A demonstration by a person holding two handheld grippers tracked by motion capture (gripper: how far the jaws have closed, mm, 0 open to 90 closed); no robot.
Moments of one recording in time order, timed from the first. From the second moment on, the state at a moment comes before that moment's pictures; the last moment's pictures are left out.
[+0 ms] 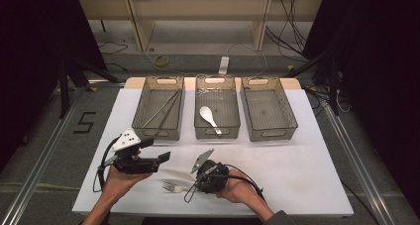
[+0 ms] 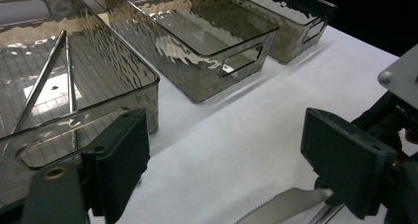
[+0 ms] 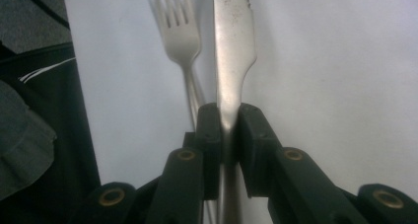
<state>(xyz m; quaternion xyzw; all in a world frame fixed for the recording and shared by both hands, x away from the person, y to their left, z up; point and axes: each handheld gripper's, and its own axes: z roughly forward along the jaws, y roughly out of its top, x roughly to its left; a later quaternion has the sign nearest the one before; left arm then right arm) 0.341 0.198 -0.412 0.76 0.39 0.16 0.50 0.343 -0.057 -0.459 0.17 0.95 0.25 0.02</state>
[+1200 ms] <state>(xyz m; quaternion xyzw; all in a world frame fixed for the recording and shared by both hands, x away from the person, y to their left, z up) 0.342 0.198 -0.413 0.76 0.39 0.15 0.50 0.403 -0.162 -0.391 0.32 0.88 0.35 0.09</state>
